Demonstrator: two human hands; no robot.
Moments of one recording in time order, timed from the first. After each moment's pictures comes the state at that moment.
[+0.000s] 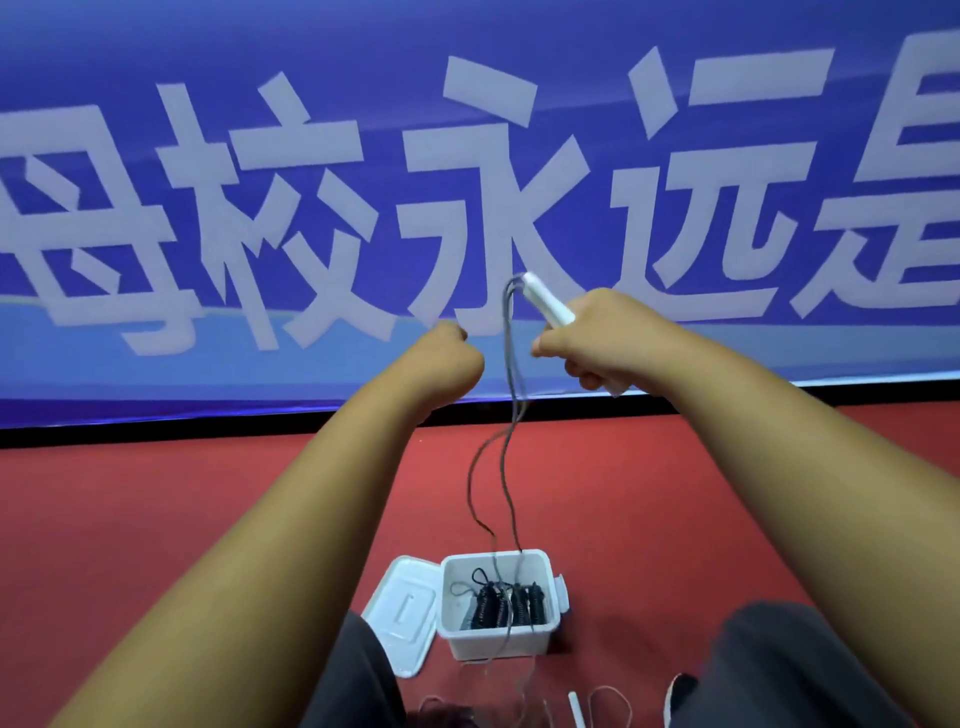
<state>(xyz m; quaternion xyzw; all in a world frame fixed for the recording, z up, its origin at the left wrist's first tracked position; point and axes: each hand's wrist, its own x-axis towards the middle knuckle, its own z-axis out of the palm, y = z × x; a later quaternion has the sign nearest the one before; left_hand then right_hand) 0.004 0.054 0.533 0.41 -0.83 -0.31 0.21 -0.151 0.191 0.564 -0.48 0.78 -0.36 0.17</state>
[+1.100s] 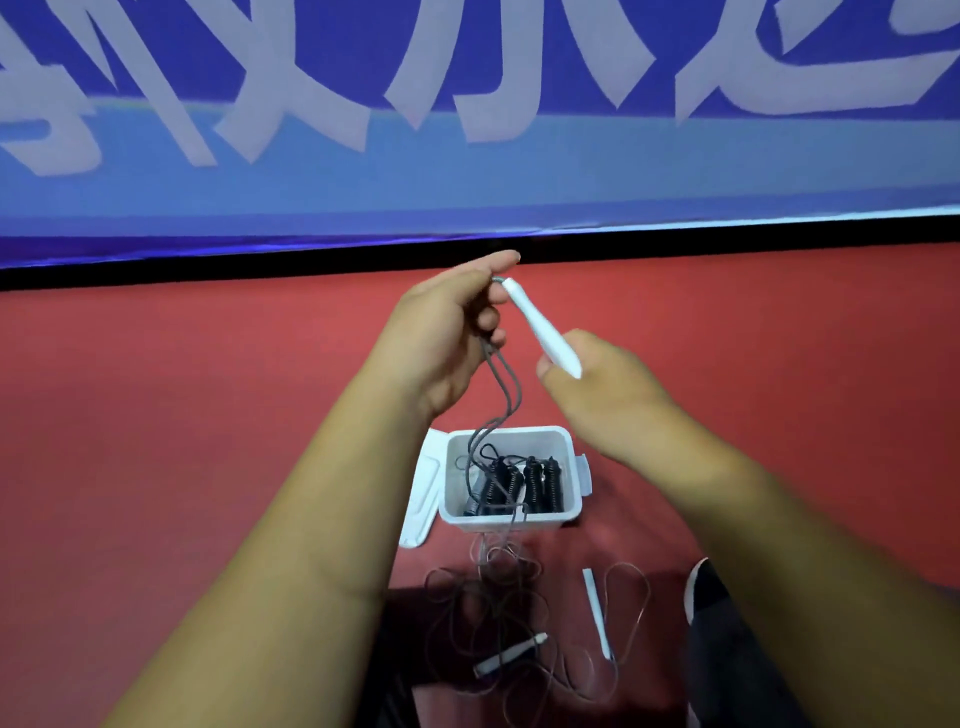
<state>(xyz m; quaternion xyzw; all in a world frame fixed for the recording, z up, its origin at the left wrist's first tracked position) -0.061 -0.048 0.336 0.31 -0.48 -0.76 0.30 -0.181 0.085 0.303 -0.45 0.80 -0.33 0.22</state>
